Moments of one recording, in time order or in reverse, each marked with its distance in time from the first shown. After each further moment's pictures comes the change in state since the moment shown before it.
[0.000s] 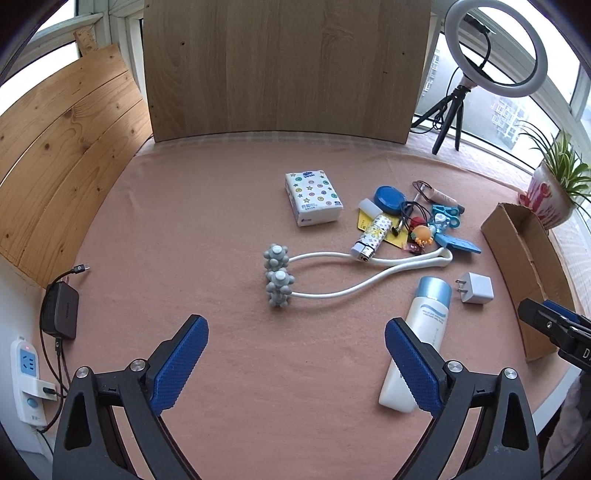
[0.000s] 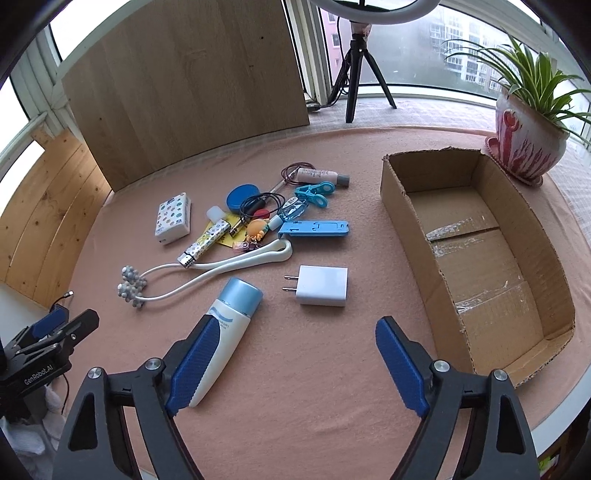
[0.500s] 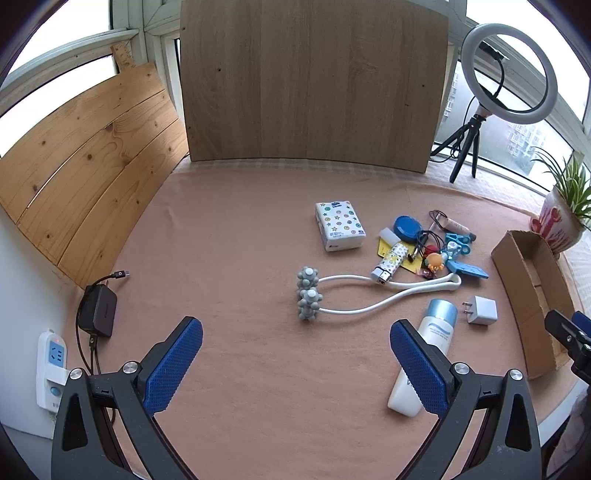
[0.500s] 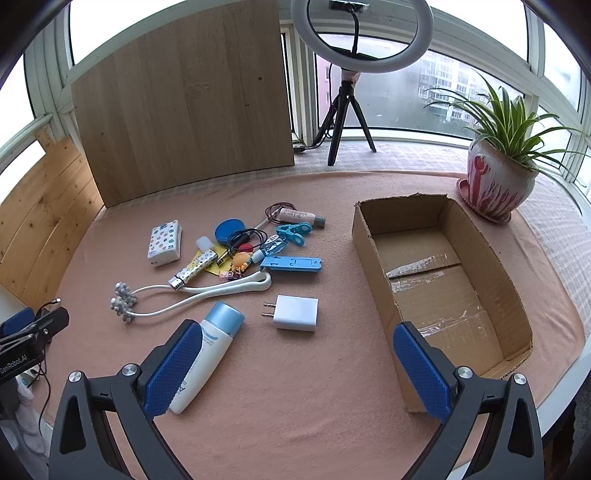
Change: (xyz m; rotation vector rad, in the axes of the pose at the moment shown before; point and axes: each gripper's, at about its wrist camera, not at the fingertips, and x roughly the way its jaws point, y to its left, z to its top) left arm -0.044 0.019 0.006 -0.058 -0.086 0.097; right arm -0.039 0.000 0.001 -0.053 -0.139 -0.093
